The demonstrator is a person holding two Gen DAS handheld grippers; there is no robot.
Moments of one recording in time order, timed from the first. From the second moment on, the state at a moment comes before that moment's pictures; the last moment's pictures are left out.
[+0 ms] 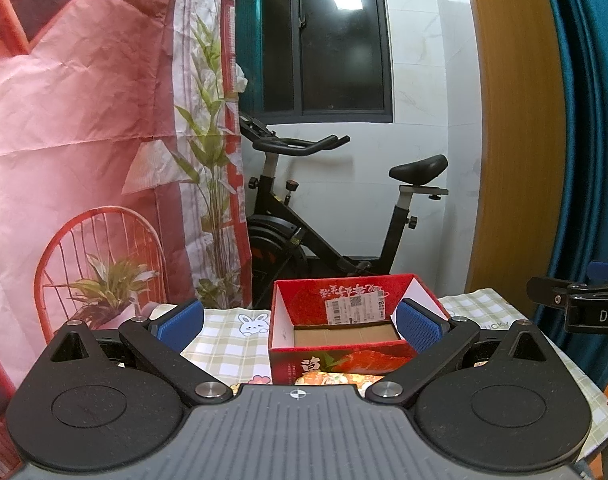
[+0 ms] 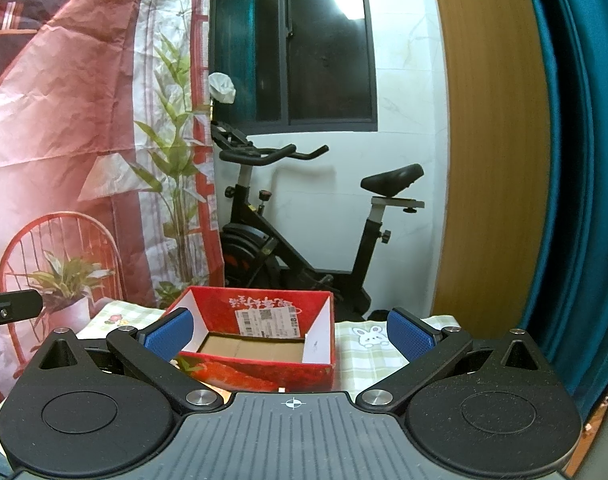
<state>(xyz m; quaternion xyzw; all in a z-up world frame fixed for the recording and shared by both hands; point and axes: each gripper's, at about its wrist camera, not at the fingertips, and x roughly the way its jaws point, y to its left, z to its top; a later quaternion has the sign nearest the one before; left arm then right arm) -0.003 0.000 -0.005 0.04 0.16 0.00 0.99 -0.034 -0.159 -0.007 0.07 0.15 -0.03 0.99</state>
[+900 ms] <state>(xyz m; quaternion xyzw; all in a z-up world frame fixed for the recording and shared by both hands) 0.034 0.006 -0.090 0.03 0.23 -0.05 0.97 0.005 -0.129 -0.129 0.07 0.23 0.05 0.97</state>
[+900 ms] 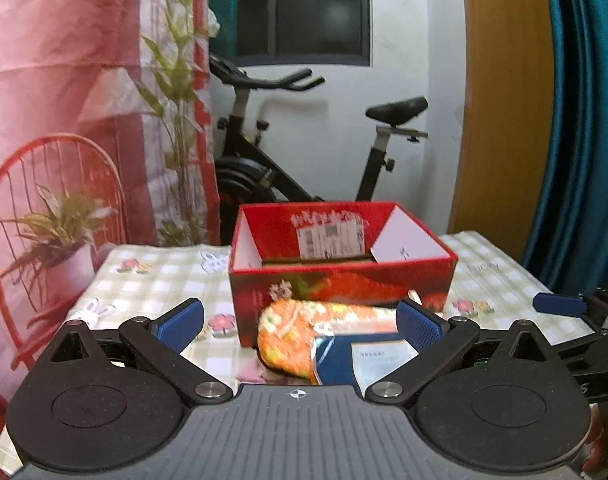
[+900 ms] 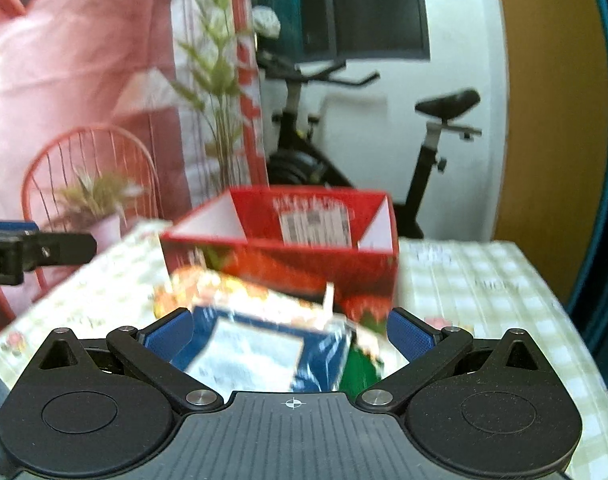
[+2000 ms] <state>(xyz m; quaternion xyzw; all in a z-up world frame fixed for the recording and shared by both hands) 0.085 0.015 -0.194 -0.05 0.42 -0.13 0.90 0.034 -0.134 -0.211 0.14 0.39 0.12 0.90</state>
